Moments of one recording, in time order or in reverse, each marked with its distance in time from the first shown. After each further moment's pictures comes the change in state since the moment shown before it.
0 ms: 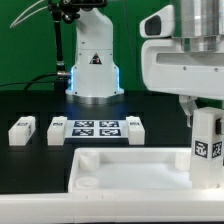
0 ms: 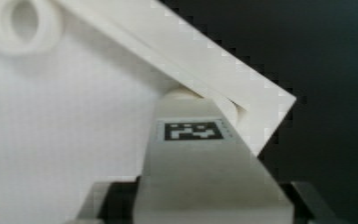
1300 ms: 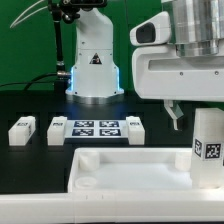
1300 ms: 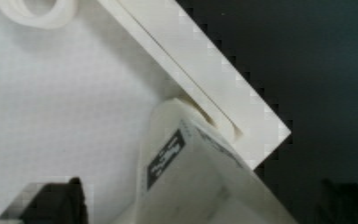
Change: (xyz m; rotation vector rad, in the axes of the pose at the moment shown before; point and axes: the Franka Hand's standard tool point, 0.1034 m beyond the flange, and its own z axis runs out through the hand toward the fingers) arm -0.001 0.003 0.004 -0.010 0.003 -0.572
